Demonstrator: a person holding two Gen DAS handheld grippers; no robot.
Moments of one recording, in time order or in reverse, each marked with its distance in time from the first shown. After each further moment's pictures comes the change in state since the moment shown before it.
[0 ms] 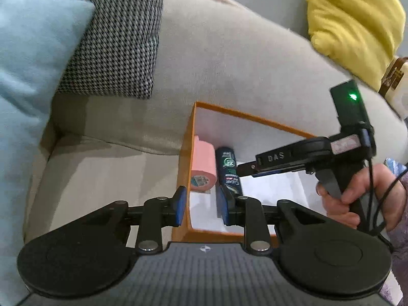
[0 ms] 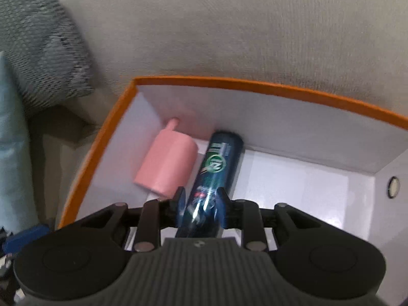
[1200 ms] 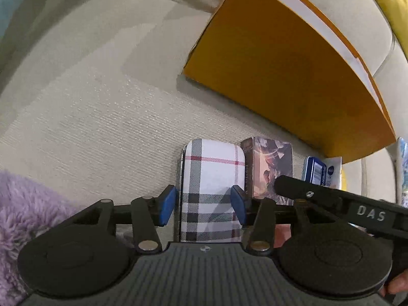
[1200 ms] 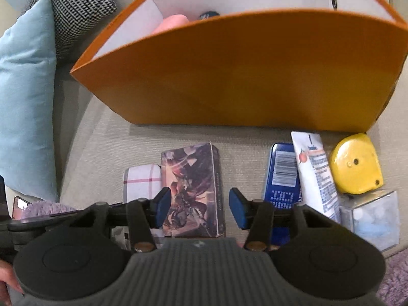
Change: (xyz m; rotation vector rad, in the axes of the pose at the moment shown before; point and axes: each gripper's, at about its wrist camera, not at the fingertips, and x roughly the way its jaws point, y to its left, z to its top) left arm 0.062 0.016 -0.128 -0.263 0.350 0.000; right arm -0.008 0.002 -0.195 0.173 0.022 0.043
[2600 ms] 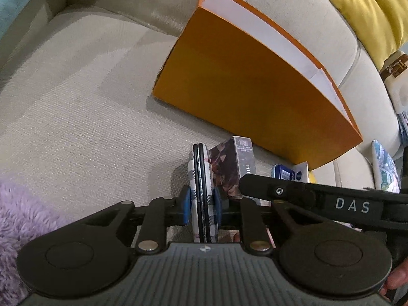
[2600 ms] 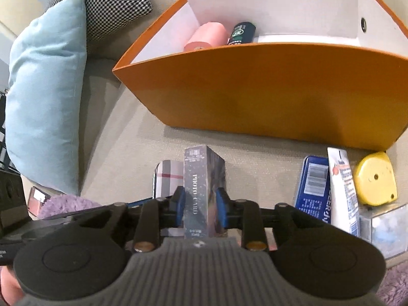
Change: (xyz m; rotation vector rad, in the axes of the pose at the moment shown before) left arm -0.023 -0.011 -0.021 0.069 -0.128 -0.105; right arm -0.018 0.038 0.000 -0.084 -0.027 0.049
